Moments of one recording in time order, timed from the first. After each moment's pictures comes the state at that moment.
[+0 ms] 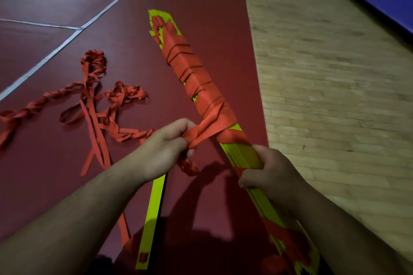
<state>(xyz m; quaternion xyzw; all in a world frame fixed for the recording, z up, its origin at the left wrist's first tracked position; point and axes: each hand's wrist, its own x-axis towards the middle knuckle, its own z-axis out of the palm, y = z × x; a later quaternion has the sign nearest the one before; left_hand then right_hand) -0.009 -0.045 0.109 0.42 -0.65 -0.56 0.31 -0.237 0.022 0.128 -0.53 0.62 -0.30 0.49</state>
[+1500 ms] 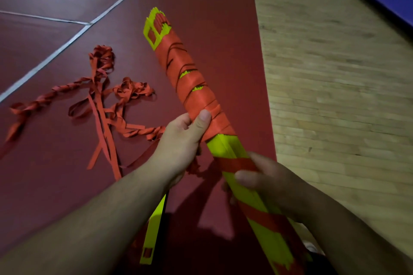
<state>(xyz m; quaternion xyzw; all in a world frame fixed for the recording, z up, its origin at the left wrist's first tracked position) -0.037 -0.041 0.099 0.45 -0.46 -0.58 0.50 -0.230 0.023 0.120 -0.49 0.50 -0.26 0.67</state>
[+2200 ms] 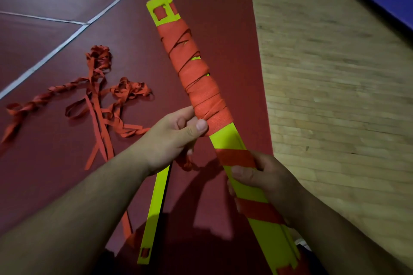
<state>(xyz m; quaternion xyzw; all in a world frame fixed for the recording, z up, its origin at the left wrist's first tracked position) -0.011 -0.051 0.115 0.34 -0.63 -0.59 0.38 -0.220 0.033 0.134 -0.43 0.48 -0.35 0.67</state>
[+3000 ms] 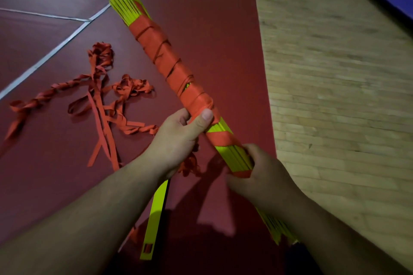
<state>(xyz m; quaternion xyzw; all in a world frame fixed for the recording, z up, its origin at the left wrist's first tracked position) -0.031 -0.043 0.102 0.44 -0.50 -0.58 0.46 -0.213 0.026 0.116 -0.63 0.68 -0.18 0.33</state>
